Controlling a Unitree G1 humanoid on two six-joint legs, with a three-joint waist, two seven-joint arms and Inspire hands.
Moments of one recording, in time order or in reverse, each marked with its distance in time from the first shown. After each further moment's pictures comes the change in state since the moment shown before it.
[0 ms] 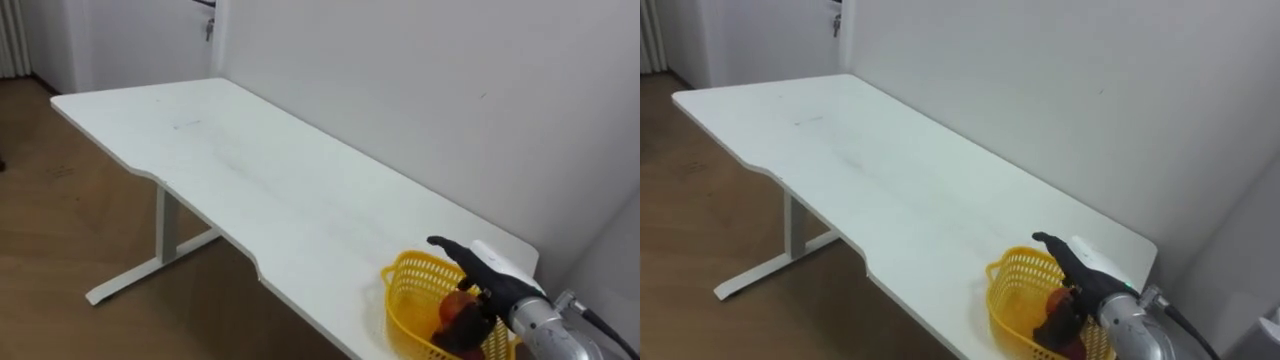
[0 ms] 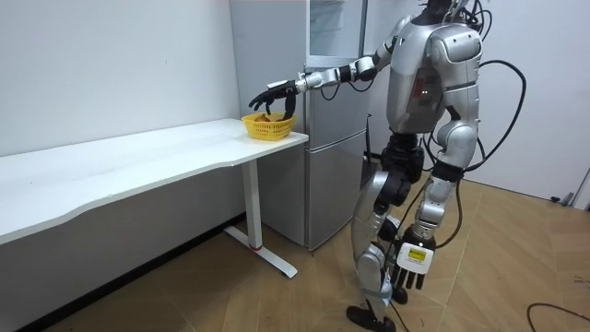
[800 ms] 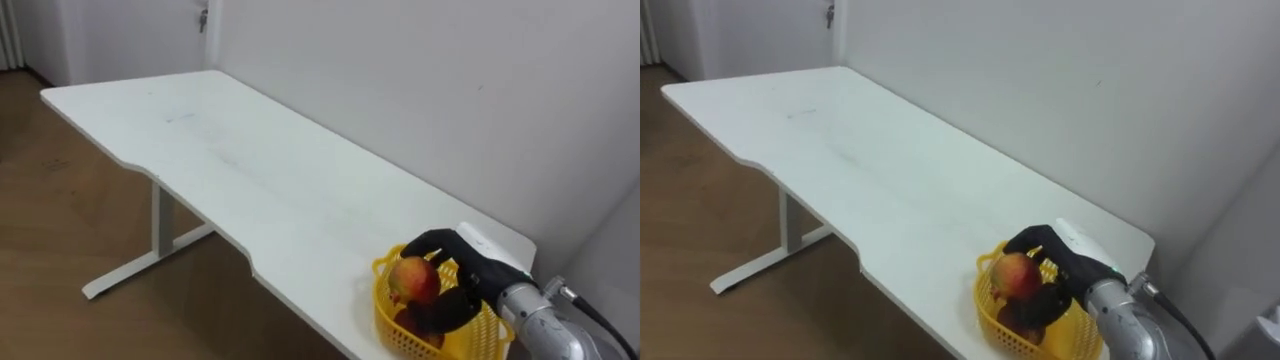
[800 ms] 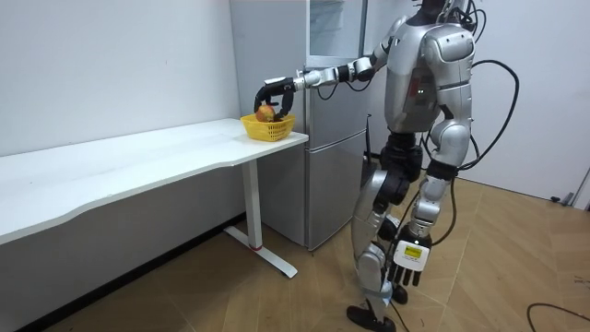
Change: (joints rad) left arm -0.029 0.001 -0.001 0.036 -0.006 -0.013 -0.007; right arm -0.001 0.000 0.001 -0.083 0.010 -0.021 -0.011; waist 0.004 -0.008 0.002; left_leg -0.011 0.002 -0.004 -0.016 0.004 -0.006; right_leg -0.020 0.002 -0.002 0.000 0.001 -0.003
